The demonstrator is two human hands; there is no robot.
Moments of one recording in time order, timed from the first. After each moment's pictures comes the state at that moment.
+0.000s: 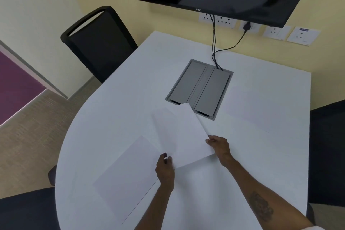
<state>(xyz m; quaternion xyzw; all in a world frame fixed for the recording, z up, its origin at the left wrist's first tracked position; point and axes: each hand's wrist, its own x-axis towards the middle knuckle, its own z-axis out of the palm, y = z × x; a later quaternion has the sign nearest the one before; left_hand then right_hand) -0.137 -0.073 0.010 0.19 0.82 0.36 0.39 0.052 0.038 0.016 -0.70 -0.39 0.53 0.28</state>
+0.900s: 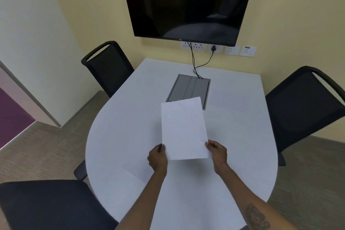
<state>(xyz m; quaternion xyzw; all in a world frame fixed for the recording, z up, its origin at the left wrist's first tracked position) -0.245 -0.246 0.115 0.28 0.77 0.43 0.38 -0.036 -0.237 0.104 -0.66 -0.25 0.49 0.51</state>
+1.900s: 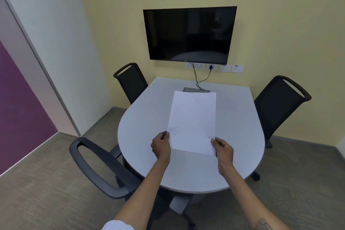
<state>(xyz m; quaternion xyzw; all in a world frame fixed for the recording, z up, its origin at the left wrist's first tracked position) -0.329 -0.497 0.238 0.34 0.67 0.55 0.37 -0.118 -0.515 0.201 -0.58 -0.26 0.46 0.62</state>
